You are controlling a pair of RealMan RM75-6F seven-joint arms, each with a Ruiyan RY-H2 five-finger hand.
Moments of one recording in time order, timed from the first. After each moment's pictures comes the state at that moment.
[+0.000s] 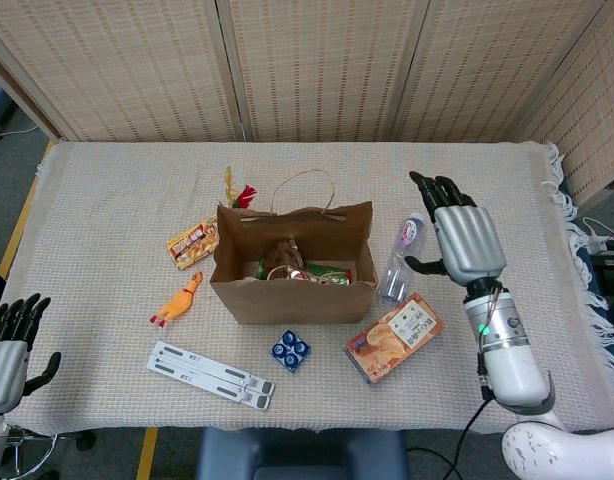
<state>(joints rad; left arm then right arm) -0.08 -1.15 -0.05 -1.60 1.47 1.51 0.11 0.72 -0.94 0.38 -2.25 -0.67 1.27 -0.58</state>
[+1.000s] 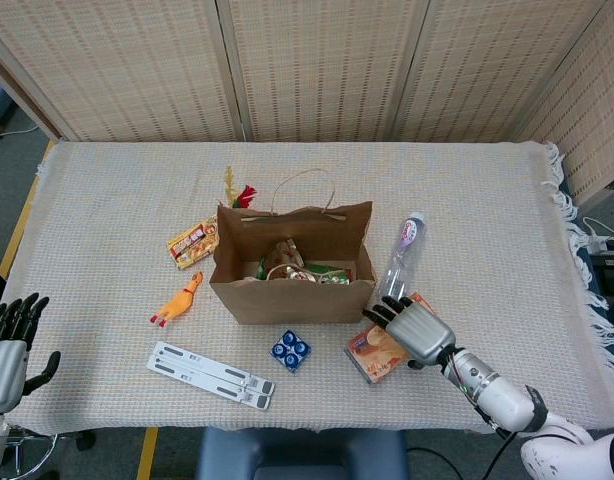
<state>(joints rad) -0.08 -1.15 -0.06 -1.60 1.47 1.51 0.11 0.67 -1.11 0.02 -1.89 -1.25 0.76 -0.57</state>
